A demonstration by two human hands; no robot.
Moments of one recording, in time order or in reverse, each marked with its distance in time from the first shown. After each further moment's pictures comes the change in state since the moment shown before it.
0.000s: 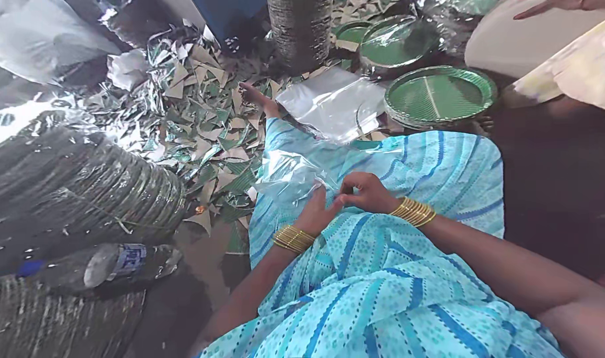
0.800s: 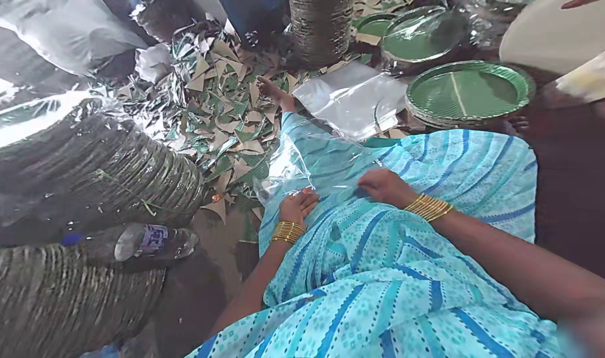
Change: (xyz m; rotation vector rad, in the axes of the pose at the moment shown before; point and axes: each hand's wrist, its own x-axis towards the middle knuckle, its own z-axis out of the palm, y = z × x) left_hand -0.007 -0.050 -0.015 -1.004 0.626 -0.350; right_hand 0.000 0.025 -0.005 -0.233 -0.199 0.046
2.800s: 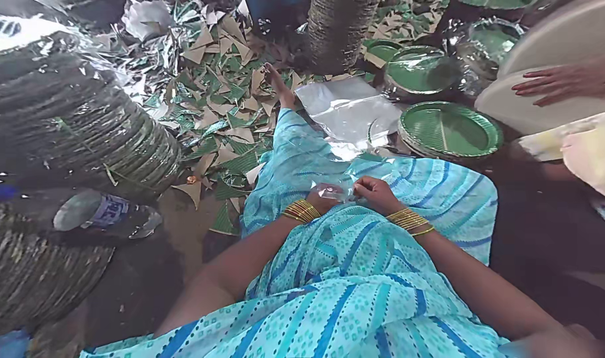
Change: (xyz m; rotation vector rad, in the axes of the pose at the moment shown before) left_hand 0.029 -0.020 0.054 0.973 -0.680 0.584; right_hand 0.007 -0.006 -0.008 0.415 0.014 0.433
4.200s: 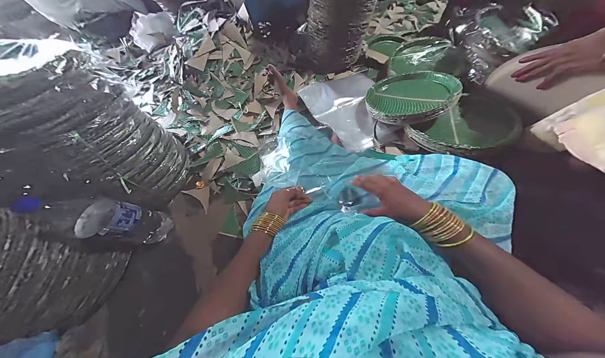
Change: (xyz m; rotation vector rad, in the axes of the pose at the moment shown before) left_hand -0.058 -0.015 -0.057 -0.895 0.401 -0.592; right_hand -0.015 -0.026 -0.027 -0.629 -0.274 -0.296
